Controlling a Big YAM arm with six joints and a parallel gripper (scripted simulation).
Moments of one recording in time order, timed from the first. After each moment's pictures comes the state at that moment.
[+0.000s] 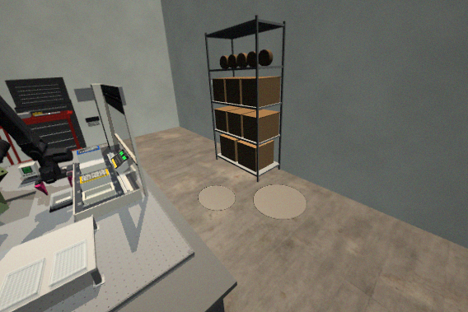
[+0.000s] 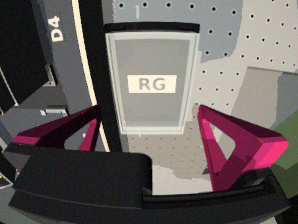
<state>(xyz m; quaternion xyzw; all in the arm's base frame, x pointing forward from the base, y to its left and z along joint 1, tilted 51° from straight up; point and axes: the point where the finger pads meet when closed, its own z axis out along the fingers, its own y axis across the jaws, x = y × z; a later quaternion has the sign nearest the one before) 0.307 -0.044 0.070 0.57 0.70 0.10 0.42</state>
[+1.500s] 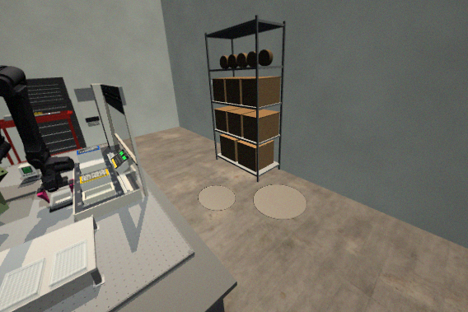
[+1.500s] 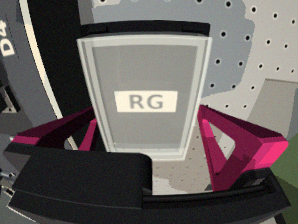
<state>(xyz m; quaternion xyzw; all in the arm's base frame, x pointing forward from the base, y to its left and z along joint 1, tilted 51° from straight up) 0.334 -0.059 0.037 0.57 0.70 0.10 0.42</state>
